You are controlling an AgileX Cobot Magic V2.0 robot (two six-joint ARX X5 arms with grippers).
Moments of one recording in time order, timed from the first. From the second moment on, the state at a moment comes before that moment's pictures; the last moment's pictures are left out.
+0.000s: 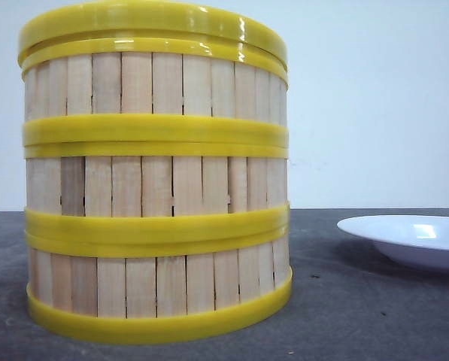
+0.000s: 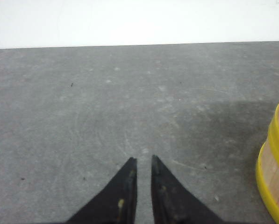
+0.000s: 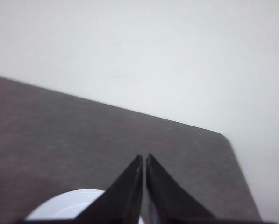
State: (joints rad) left arm -0.04 0.00 0.03 -0.18 0.02 0.03; right arm 0.24 0.50 0.80 -0.39 0.22 -0.15
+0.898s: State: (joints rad) left arm -0.04 0.00 0.03 -0.18 0.02 0.03; right arm -0.03 0.04 0.04 -0.14 0.08 0.05
